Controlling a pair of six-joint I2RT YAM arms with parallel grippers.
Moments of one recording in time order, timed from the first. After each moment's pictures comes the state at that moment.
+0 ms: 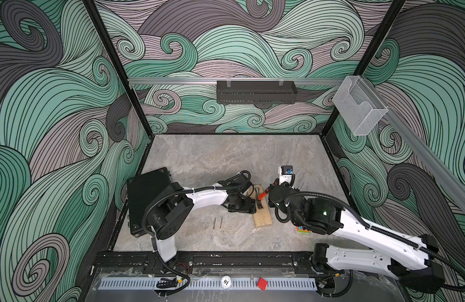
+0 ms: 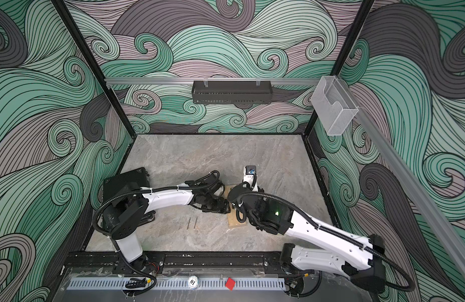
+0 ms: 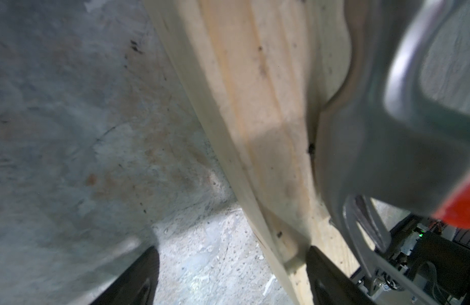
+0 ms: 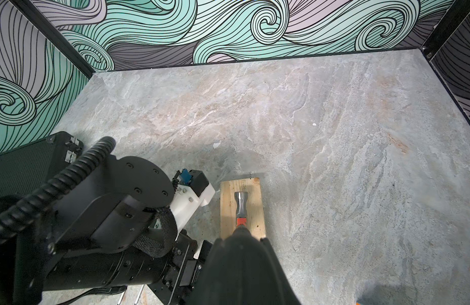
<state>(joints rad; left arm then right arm) -0.86 1.80 1.08 -0.46 0.26 -0.66 1.13 1.02 1.04 -0.81 0.73 0.75</state>
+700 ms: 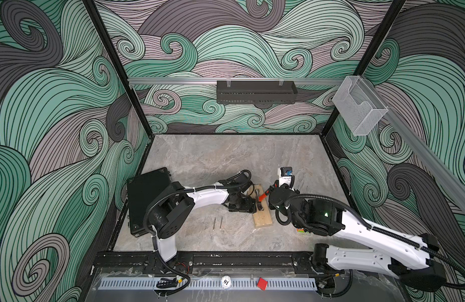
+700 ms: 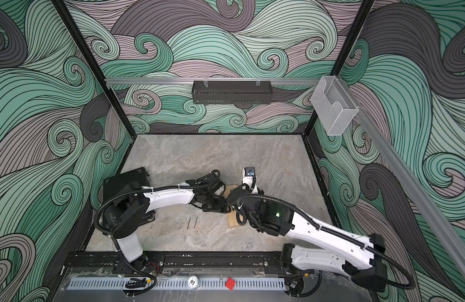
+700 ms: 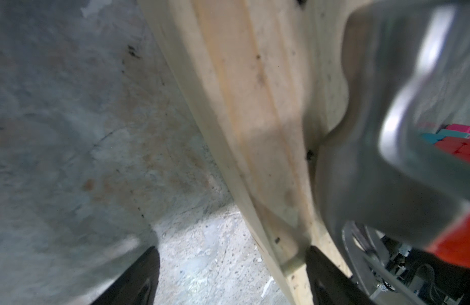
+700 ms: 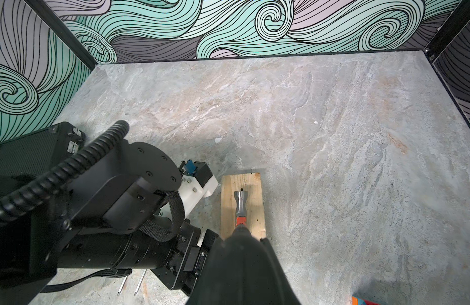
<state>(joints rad) -0.86 1.81 1.10 -0.48 0.26 -0.66 1.14 1.03 1.06 -0.85 0.72 0.75</state>
